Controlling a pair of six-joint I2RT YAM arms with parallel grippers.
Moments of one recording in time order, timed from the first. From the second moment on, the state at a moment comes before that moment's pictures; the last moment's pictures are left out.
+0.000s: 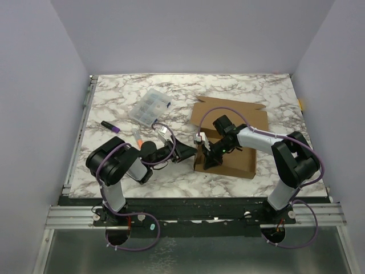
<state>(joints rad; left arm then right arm) -0.59 1.81 0.32 1.44 0.49 -1.28 0.55 1.72 0.97 -0.55 -0.83 -0.78</state>
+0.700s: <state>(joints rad) -0.61 1.66 0.53 0.91 0.49 -0.95 0.54 1.71 0.96 -0.50 -0.82 -0.78</state>
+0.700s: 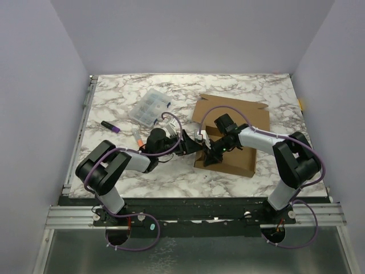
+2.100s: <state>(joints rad) -0.73 1.69 0.81 0.49 0.33 -0.76 0.36 1.51 0.80 -0.57 -0.76 -0.89</state>
